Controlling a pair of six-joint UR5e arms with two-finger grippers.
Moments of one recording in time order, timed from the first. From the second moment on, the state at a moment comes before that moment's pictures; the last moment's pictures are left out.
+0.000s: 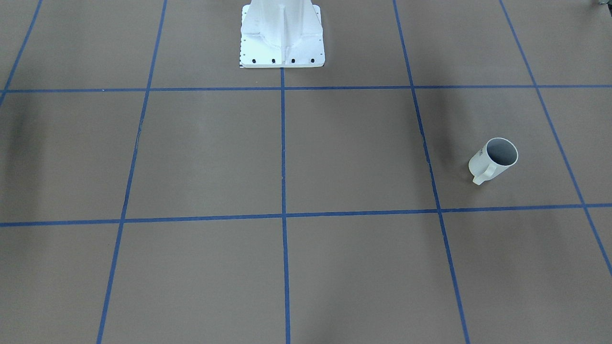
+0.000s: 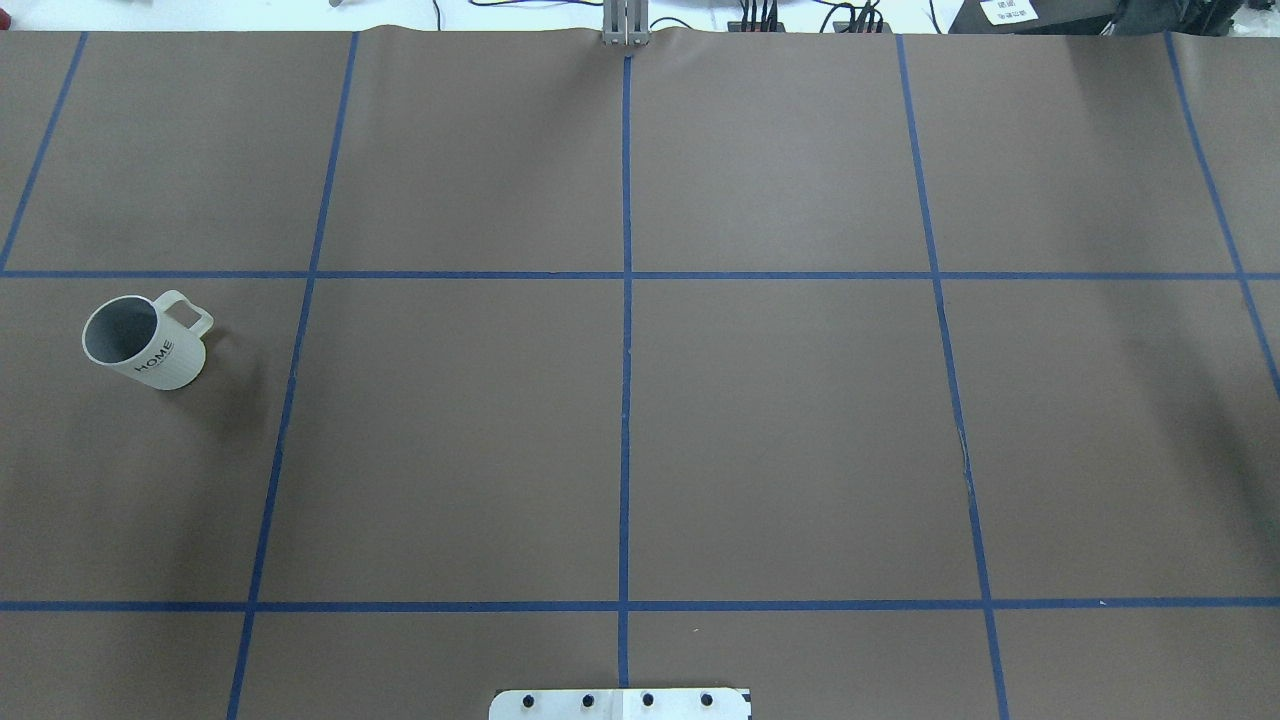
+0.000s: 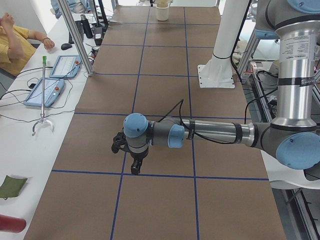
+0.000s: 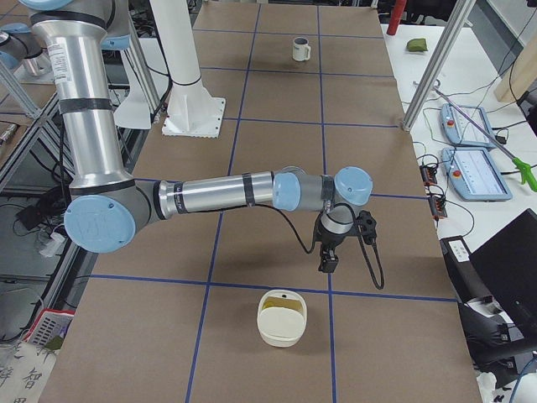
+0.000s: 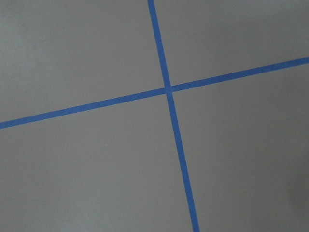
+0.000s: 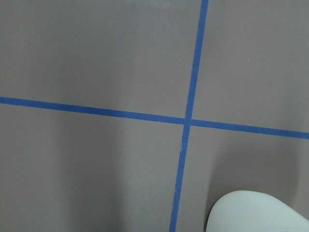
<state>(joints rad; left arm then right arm) -1.55 -1.51 -1.68 -1.62 -2.36 0.12 1.49 -1.43 1.59 -1.77 2.29 -0.06</state>
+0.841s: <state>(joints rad) -1.55 -1.47 -1.69 -1.63 -2.36 0.13 1.49 -1.45 1.59 -1.77 2.29 -0.06</state>
